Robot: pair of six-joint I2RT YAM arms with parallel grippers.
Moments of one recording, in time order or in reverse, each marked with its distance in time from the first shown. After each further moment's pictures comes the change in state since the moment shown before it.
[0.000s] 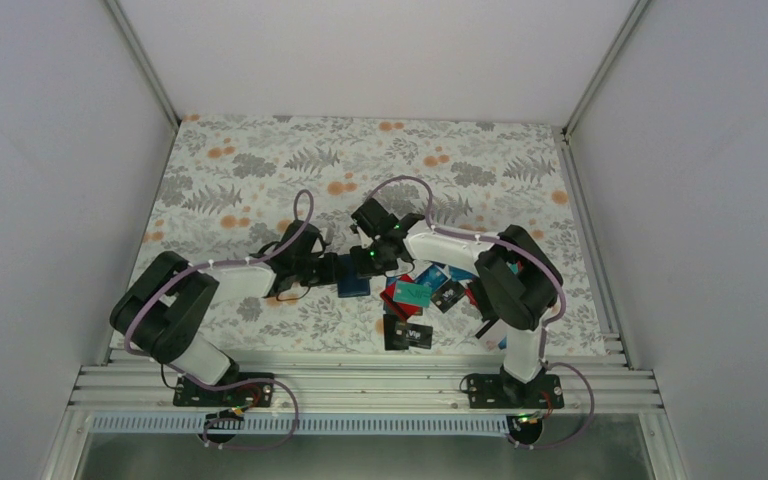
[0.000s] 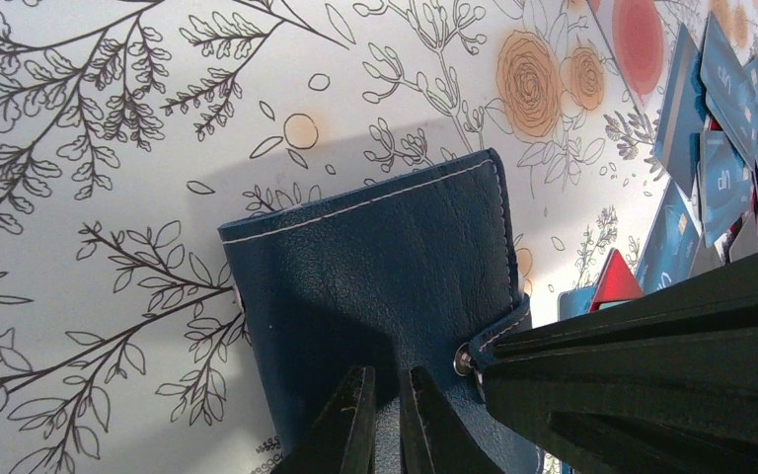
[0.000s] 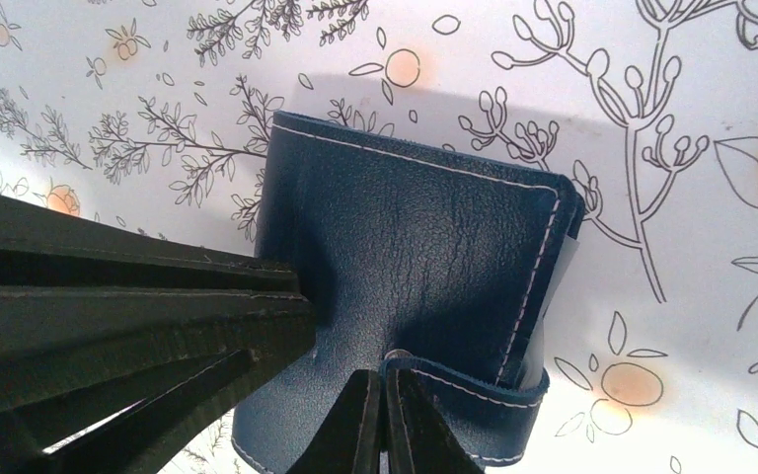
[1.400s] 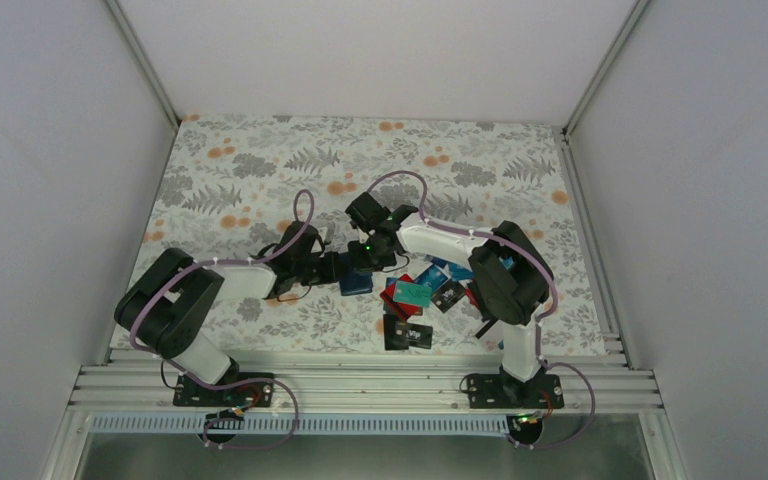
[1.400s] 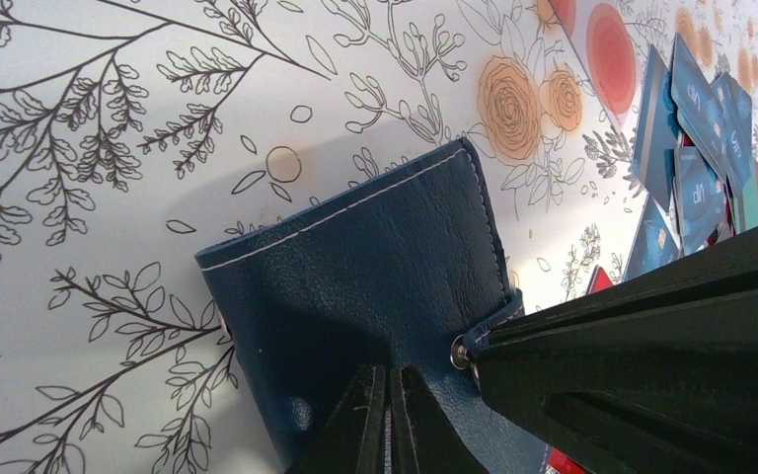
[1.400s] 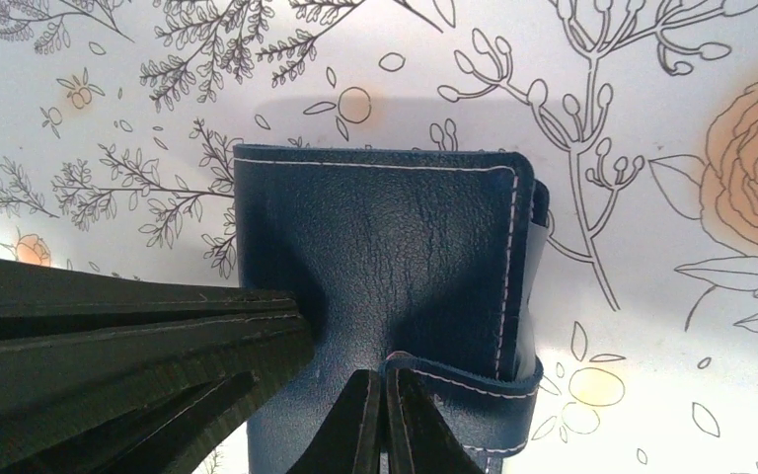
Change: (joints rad) left arm 0.008 0.030 -0.028 0.108 0.019 -0.004; right arm -0.006 0.057 0.116 -0.121 0.051 0.055
